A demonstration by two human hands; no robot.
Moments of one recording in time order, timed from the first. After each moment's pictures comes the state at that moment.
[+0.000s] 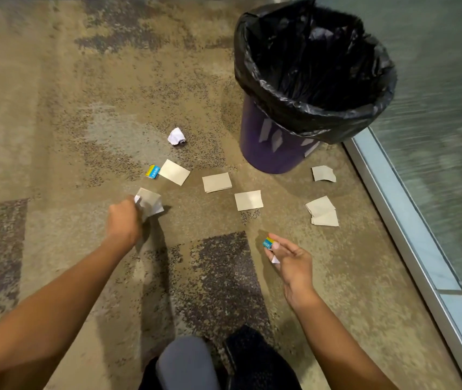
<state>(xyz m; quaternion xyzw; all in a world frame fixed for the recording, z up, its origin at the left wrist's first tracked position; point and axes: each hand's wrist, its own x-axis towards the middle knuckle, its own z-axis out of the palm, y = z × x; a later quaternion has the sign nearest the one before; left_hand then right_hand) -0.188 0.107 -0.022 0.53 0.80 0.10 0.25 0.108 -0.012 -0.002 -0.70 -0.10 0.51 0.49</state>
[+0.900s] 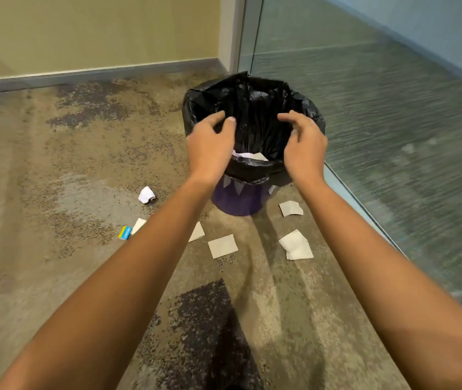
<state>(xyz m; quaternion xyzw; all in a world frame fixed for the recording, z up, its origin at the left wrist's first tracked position) 0.038 0.207 0.187 0.54 0.54 0.45 0.46 0.190 0.176 0.180 -0.73 -0.50 0.04 0.47</state>
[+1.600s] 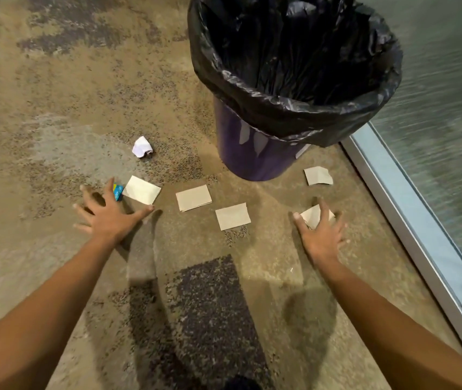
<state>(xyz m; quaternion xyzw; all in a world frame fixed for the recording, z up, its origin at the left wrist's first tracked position) -0.146 0.183 -0.068 0.51 0.81 0.06 0.28 0.231 0.081 -0.081 -0.90 -0.32 0.22 0.18</state>
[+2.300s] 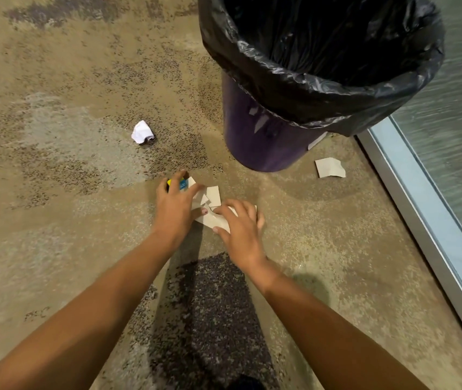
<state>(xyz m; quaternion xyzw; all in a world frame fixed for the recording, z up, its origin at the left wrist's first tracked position) -0.060 0.171 -0.090 0.77 0.61 0.07 0.18 0.085 0.100 -0.095 -0.71 -0.67 0.17 0.16</state>
